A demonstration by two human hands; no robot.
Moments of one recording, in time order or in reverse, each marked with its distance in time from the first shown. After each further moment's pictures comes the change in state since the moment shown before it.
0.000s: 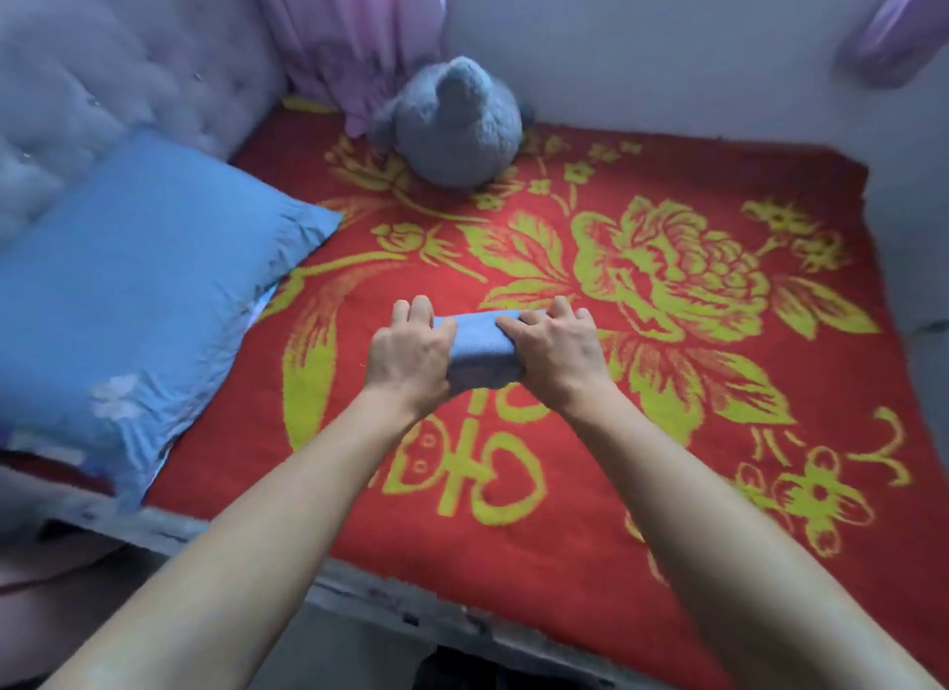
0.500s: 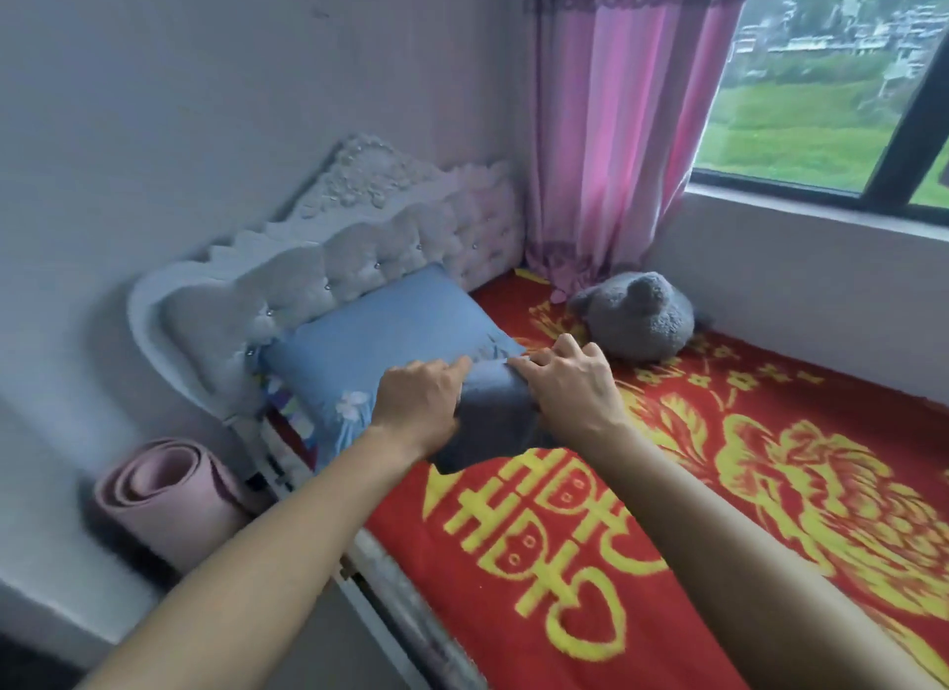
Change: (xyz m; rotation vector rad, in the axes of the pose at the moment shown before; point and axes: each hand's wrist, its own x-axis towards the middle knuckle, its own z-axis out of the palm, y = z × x) left_hand -0.204 -0.039 -0.168 0.137 0.255 -0.425; right_hand -0.068 -0.087 -0.197 0.015 0.352 -0.502
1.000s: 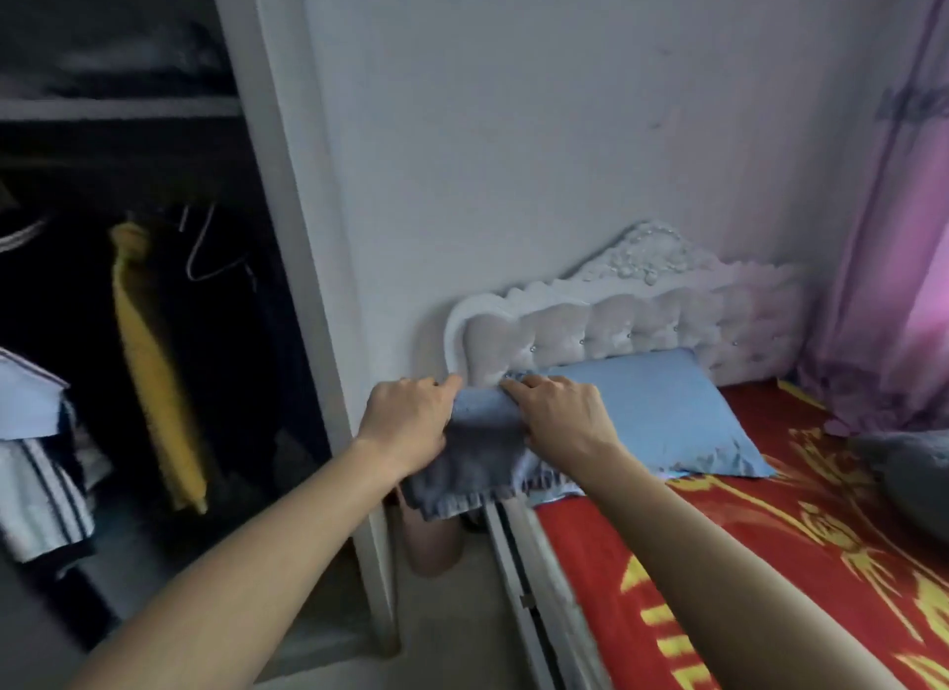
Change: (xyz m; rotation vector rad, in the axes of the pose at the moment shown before) left_hand -0.254 -0.194 -0.151 0.303 -0.035 -0.509; right_hand 0.019 -0.290 -0.150 0.235 0.134 -0.533
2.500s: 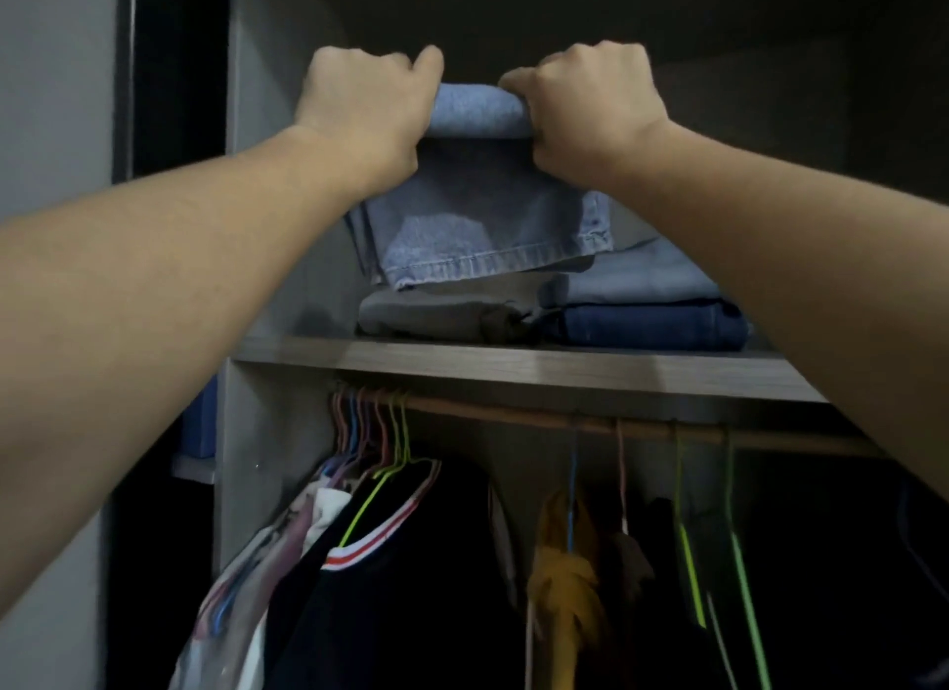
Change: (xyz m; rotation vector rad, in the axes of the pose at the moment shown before) left_hand 0.205 -0.890 -0.185 0.822 0.725 -0.497; right_hand 0.800 -0.518 -0.314 -0.118 1.166 -0.411
